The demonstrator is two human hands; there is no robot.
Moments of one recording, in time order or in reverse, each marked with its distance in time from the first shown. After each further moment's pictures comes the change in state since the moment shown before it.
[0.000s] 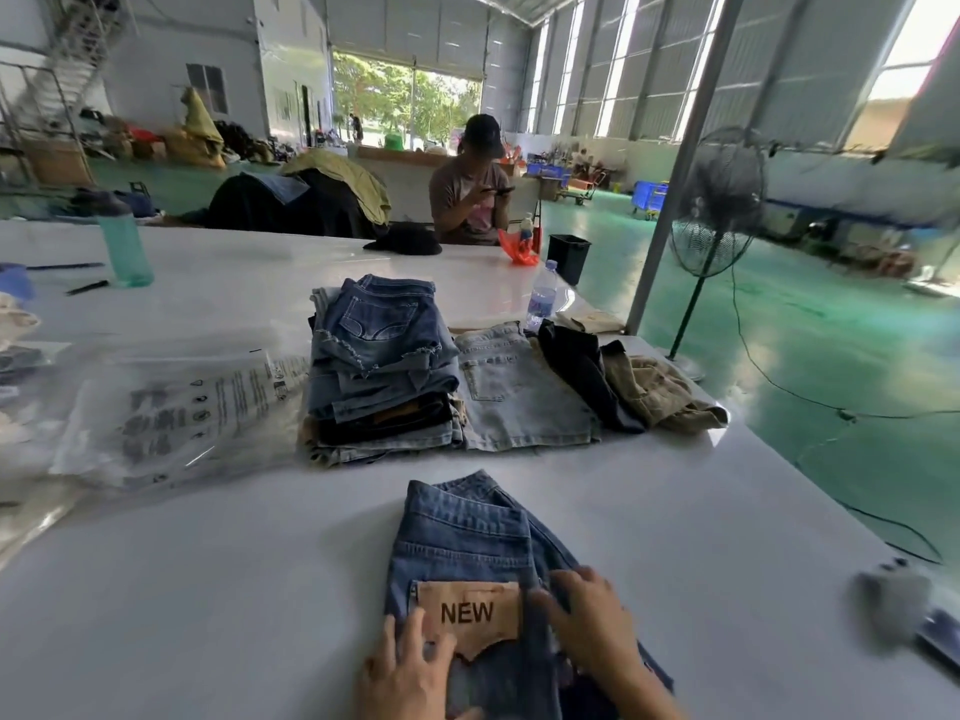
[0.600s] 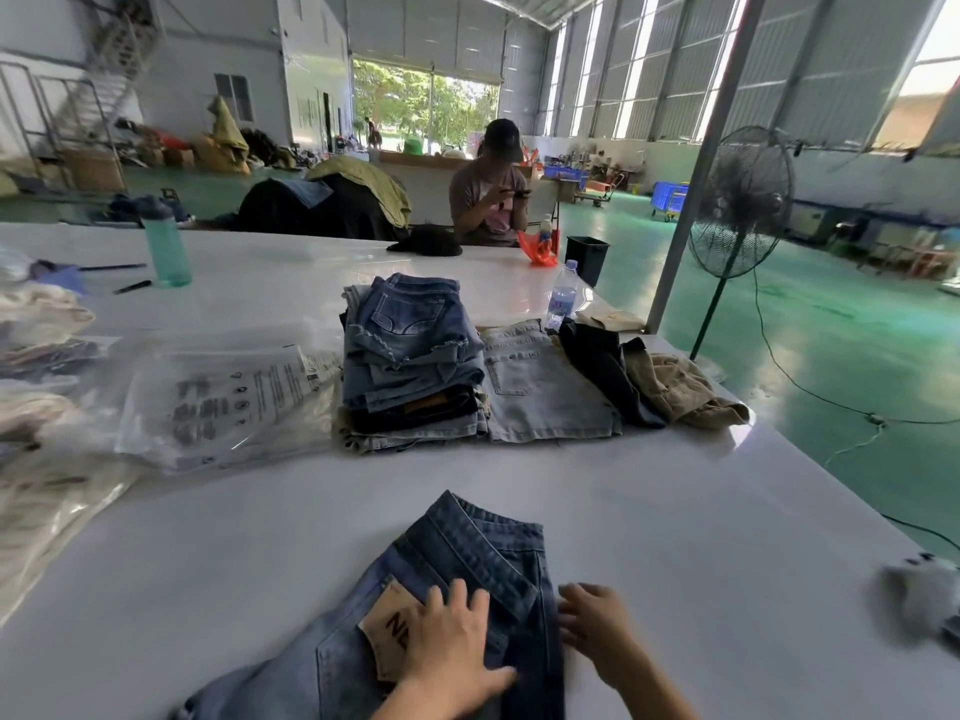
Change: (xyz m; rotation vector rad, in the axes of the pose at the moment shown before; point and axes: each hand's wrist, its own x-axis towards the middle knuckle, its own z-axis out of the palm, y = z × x) left_hand 0.015 -0.004 -0.004 0.225 -0.368 -0.056; right_hand -0.016 -0.015 0.021 1.035 -0.280 0.453
